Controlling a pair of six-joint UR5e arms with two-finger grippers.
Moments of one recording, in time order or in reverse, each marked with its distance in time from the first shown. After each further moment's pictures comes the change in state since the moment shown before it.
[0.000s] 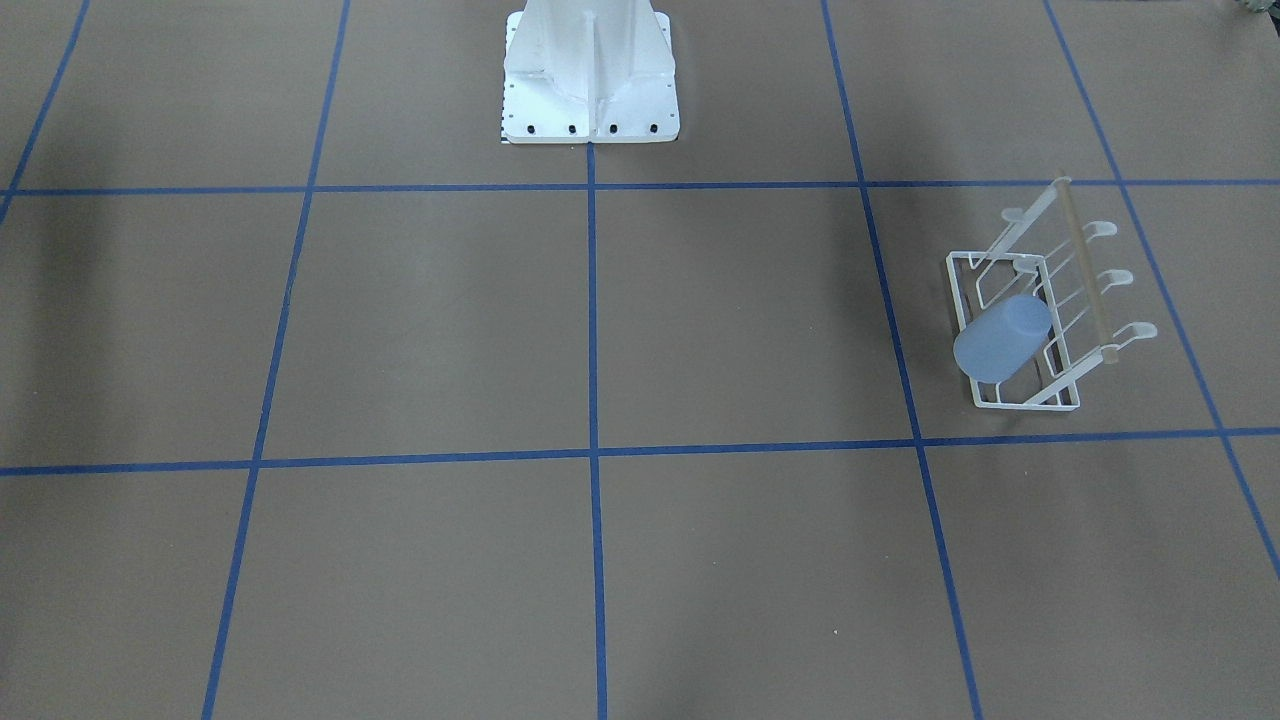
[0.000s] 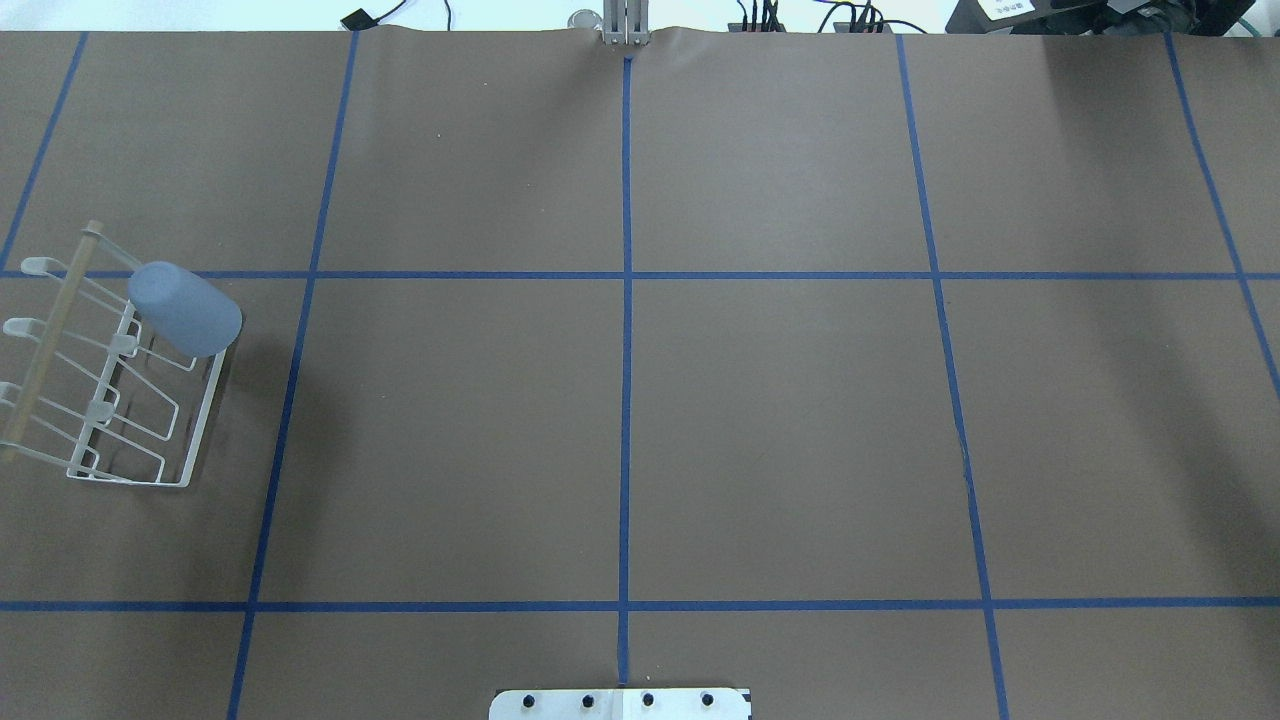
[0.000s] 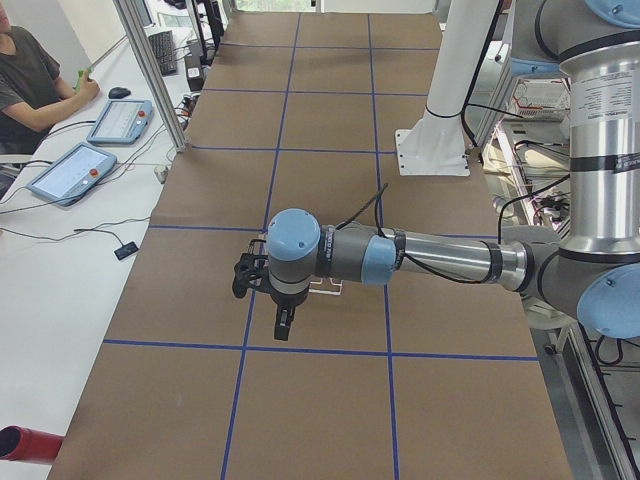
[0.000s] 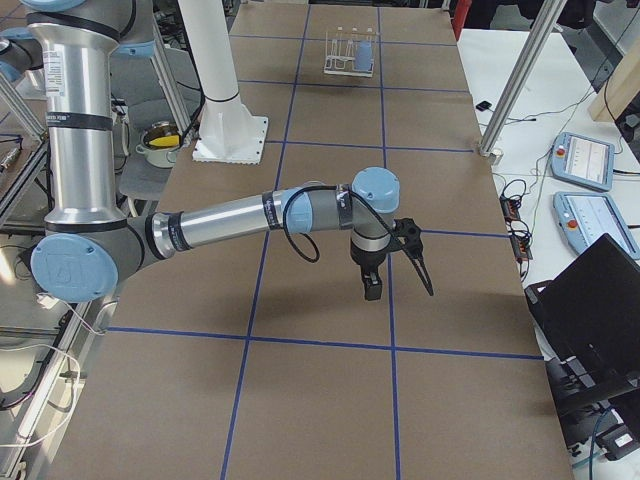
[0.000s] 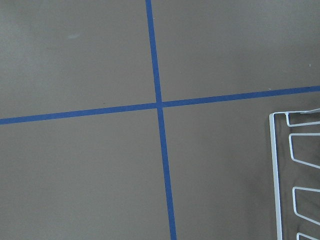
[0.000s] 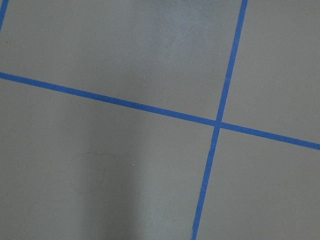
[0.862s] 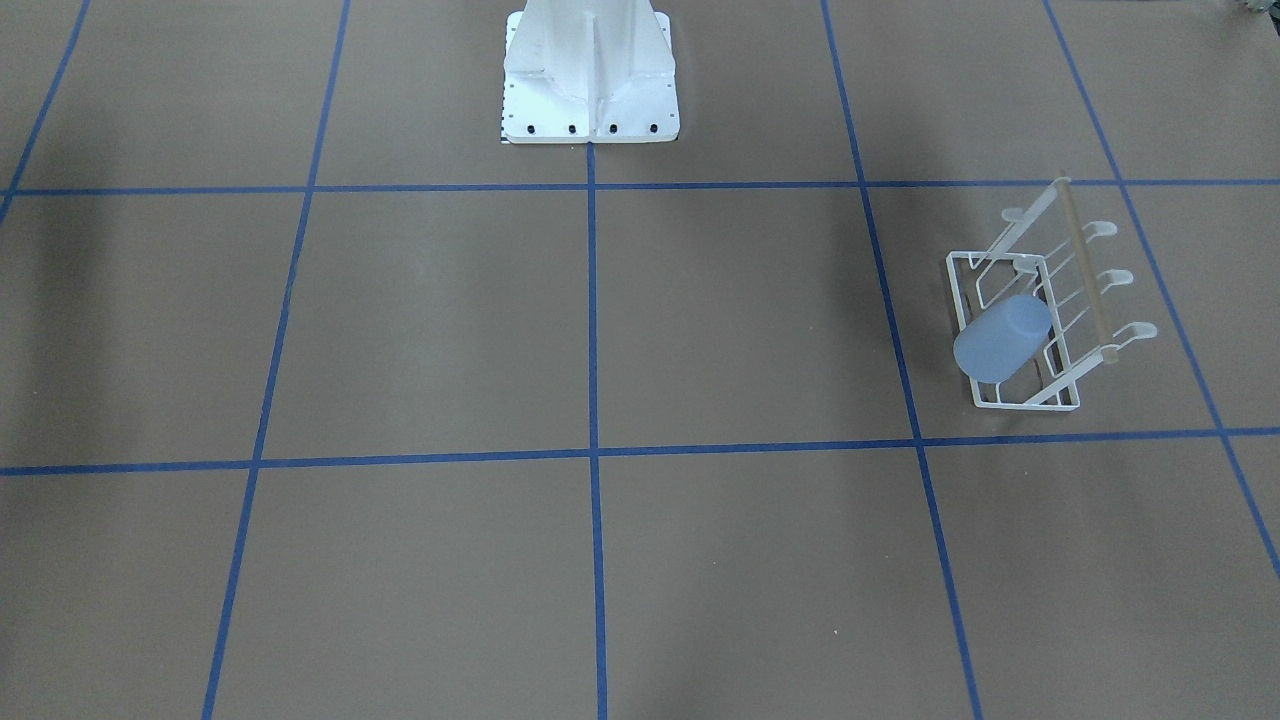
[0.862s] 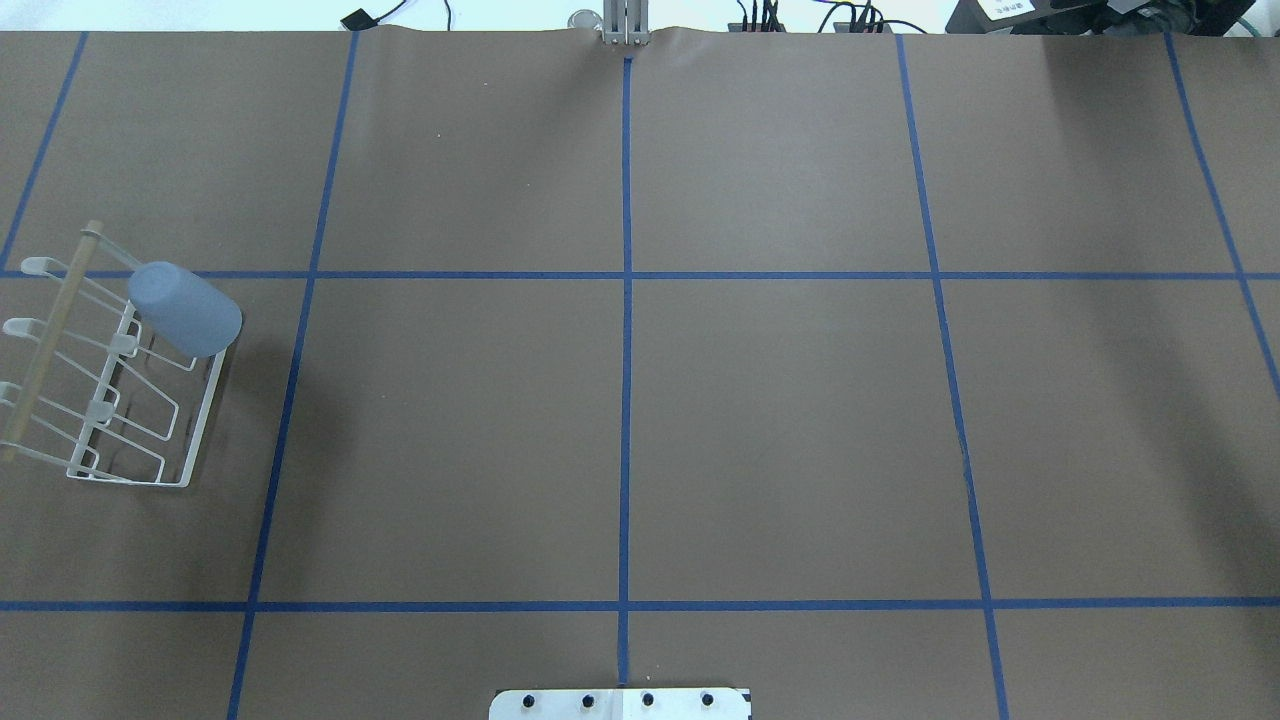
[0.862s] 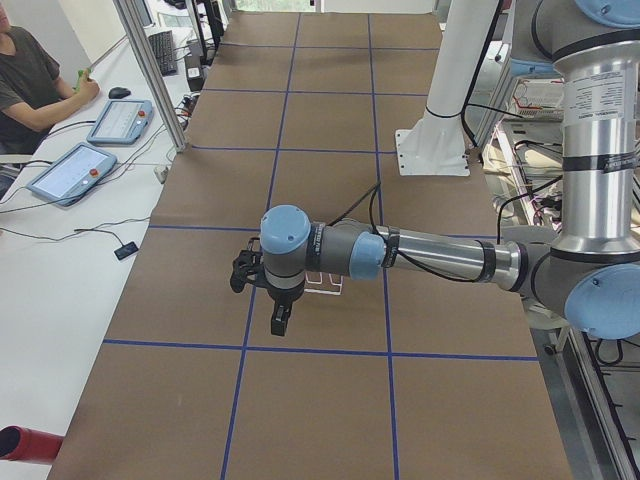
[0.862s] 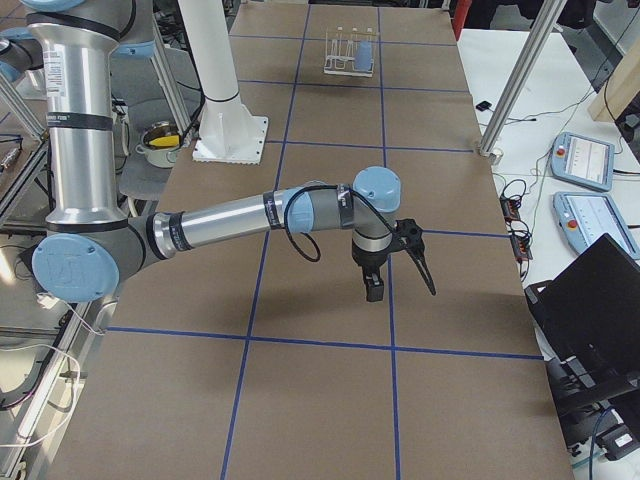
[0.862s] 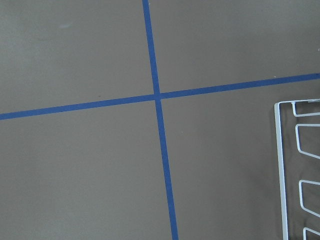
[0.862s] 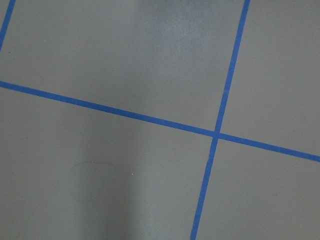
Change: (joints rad) left arm 0.049 -0.023 0.007 0.004 0.030 0.000; right arm 0.002 0.003 -0.001 0.000 -0.022 -0.005
